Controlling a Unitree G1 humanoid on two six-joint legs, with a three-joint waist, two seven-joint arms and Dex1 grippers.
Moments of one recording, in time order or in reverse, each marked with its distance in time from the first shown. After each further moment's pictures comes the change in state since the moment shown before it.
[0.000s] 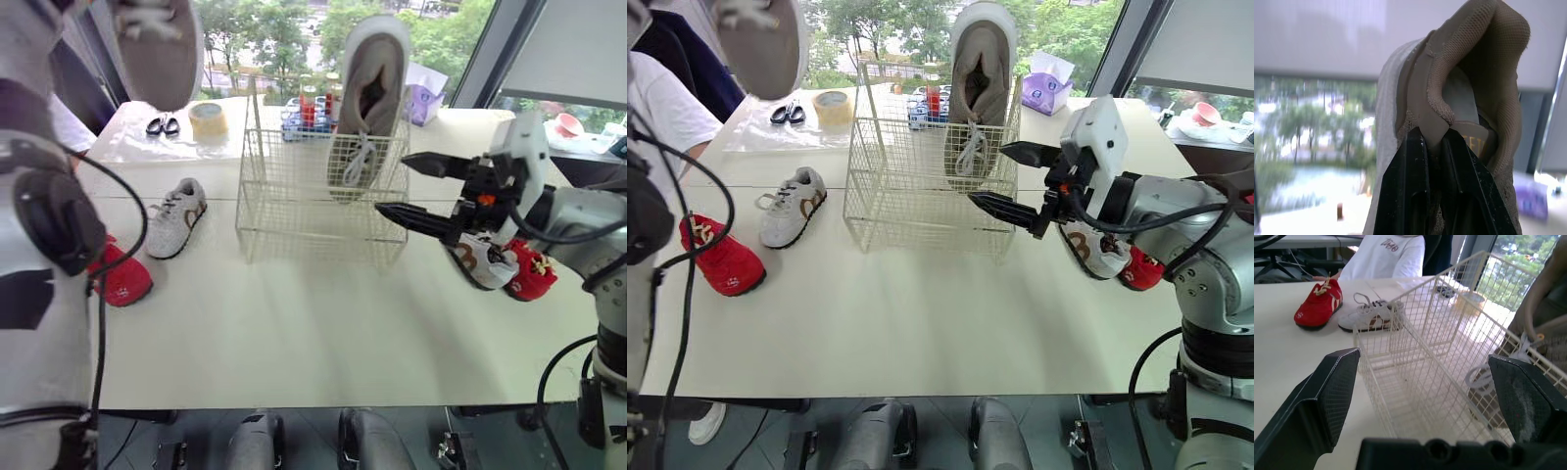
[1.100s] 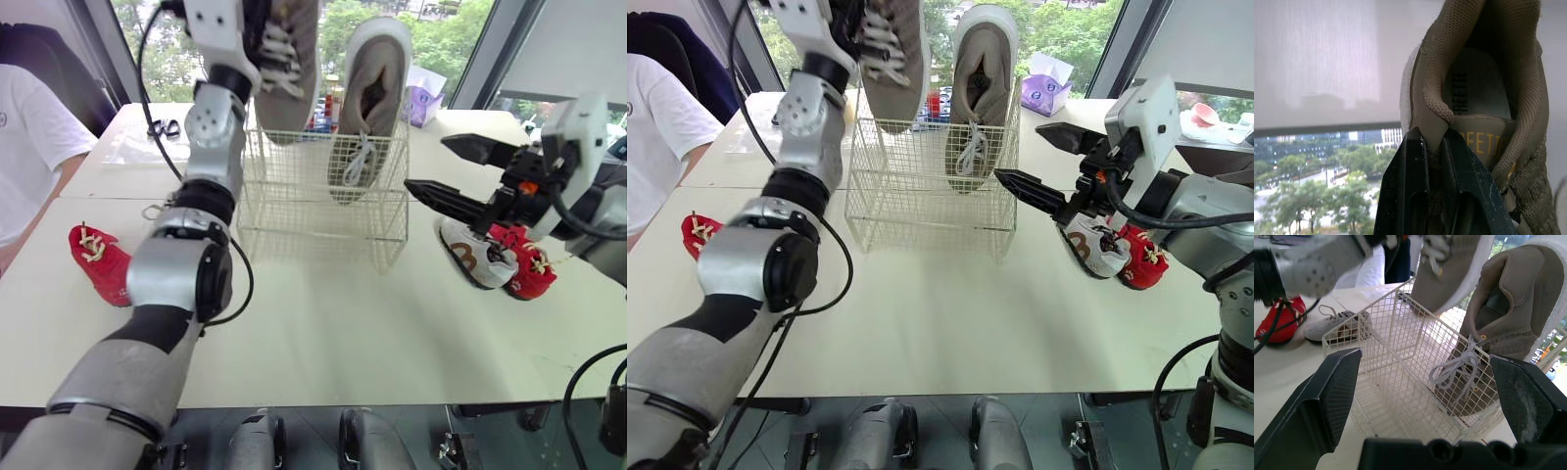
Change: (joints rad) left arm 0.303 -0.452 -0.127 0.067 0.138 -0.673 0.308; right arm 0.041 -0.076 -0.137 -0.072 0.163 0.067 -0.198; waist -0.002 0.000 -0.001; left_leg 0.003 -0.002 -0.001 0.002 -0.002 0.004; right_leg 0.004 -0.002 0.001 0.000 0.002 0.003
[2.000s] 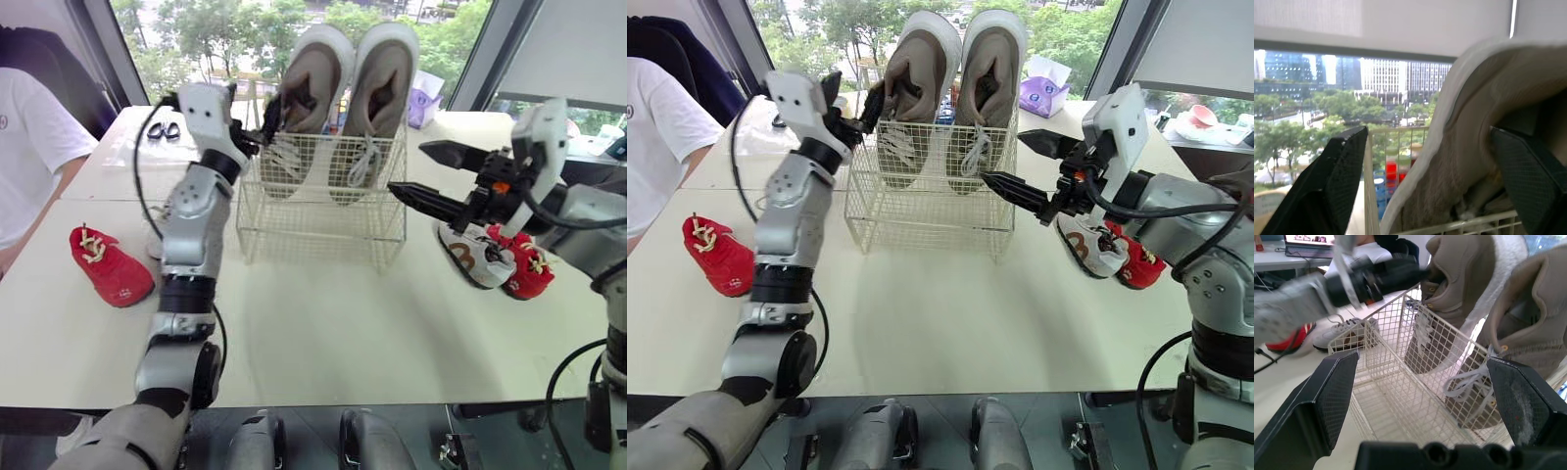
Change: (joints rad) left arm 0.577 0.024 -0.055 -1.062 -0.158 0.757 -0.055; right arm -0.015 0.070 0.106 0.111 -0.067 -0.094 0.047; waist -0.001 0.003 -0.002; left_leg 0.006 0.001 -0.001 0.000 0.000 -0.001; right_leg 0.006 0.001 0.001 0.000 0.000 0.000
